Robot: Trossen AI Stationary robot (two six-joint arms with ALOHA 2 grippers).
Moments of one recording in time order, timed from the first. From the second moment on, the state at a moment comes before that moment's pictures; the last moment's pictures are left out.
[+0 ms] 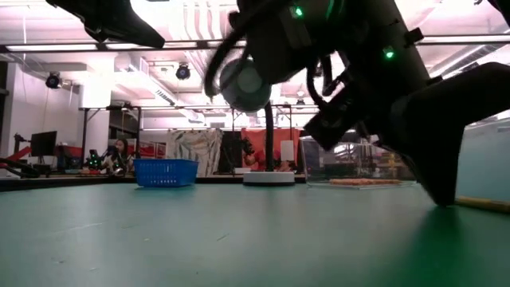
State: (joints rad) left arm -0.45 0.97 0.70 -0.31 -0.90 -0.27; right arm 0.35 2.26 1.70 -1.37 -0.13 0.56
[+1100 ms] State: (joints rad) left arm -0.45 0.97 0.70 -0.31 -0.90 -0.27; right arm 0.34 2.26 1.68 -1.50 -0.13 0.58
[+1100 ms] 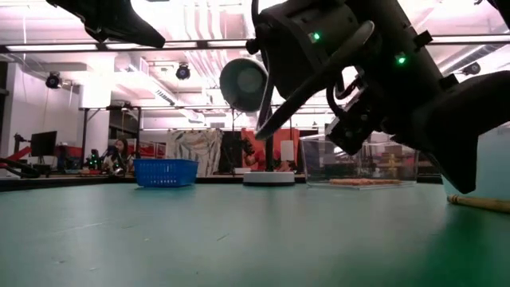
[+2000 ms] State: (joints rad) left arm -0.45 0.97 0.70 -0.31 -0.90 -0.27; right arm 0.34 2.22 1.80 -1.39 -0.12 0.69
